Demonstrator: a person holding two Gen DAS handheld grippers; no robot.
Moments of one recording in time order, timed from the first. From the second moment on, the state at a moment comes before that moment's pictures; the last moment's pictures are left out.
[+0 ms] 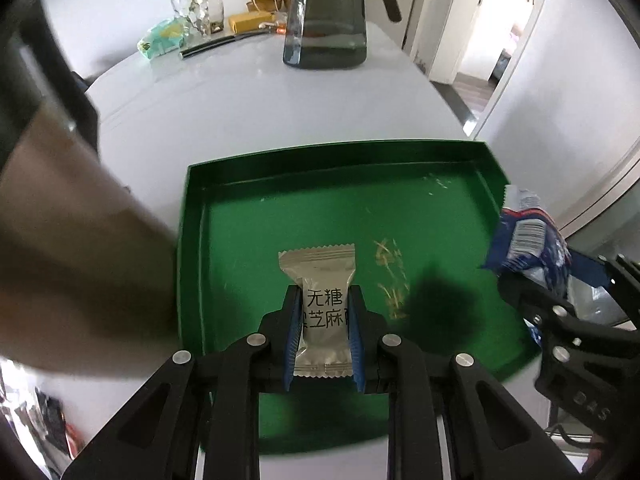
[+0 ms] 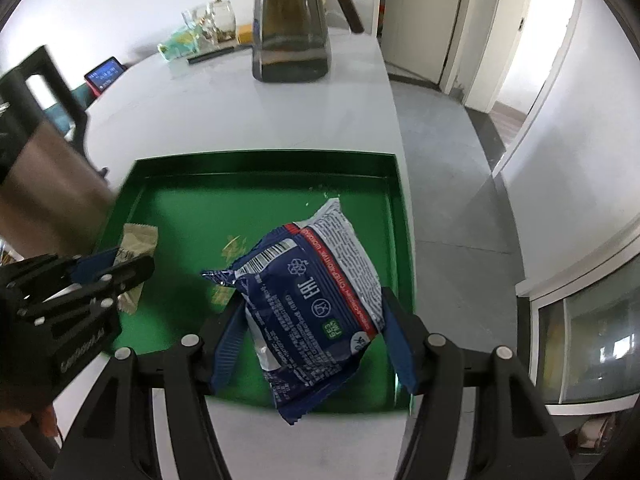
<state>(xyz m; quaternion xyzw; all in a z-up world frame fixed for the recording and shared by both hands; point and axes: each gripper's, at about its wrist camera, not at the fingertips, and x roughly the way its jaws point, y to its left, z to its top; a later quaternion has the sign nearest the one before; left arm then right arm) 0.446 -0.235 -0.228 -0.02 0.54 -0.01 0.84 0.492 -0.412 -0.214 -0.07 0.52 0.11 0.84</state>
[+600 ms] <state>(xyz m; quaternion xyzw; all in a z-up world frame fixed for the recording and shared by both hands) 0.480 -0.228 -0.262 -0.01 0.54 0.02 0.84 0.521 -0.397 -0.259 -0.09 0.55 0.10 0.83</state>
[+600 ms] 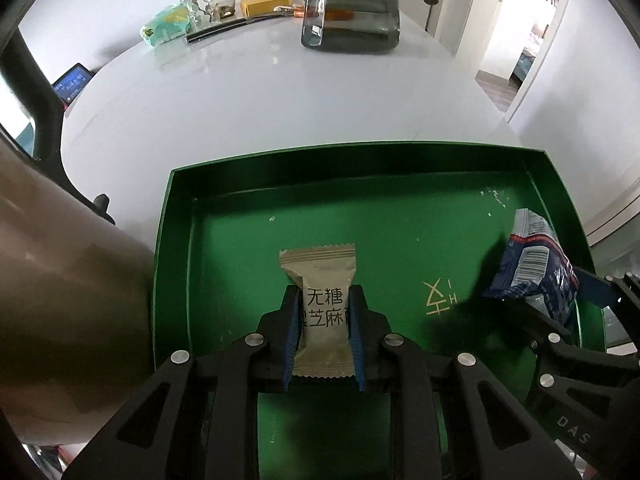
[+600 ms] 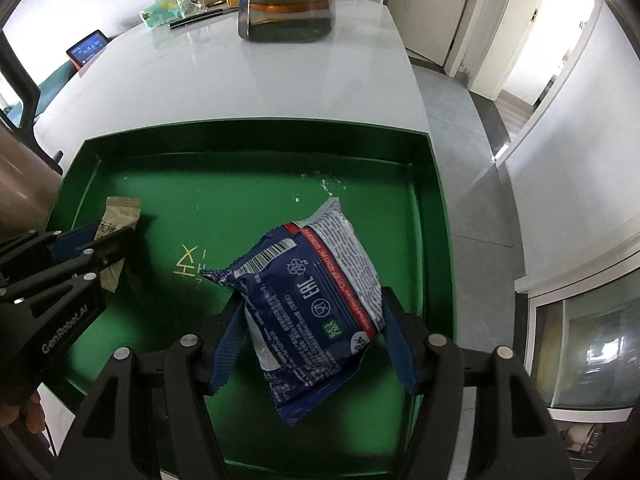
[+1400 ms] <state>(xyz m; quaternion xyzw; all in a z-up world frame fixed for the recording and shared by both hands) 0.469 -0.224 -0.274 -0.01 0.55 0.02 0.84 0.528 -0.412 -0.260 -0.04 0.56 0.08 0.83</state>
